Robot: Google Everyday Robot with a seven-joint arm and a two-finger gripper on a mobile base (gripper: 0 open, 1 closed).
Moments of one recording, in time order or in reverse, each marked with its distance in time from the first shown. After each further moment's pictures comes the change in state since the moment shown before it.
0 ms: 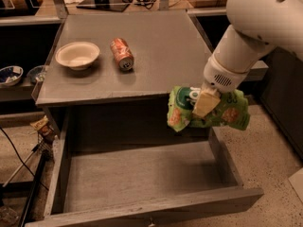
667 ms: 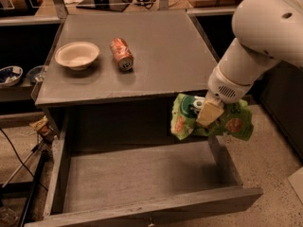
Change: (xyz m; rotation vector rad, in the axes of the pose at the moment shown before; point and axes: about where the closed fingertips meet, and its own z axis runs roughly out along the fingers) arm 0.013 0.010 0.016 -0.010 -0.008 0.025
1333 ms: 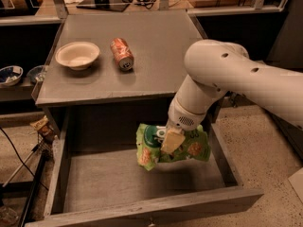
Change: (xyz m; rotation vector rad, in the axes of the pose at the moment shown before) arm -0.048 0.072 0.091 -0.196 -0.049 -0.191
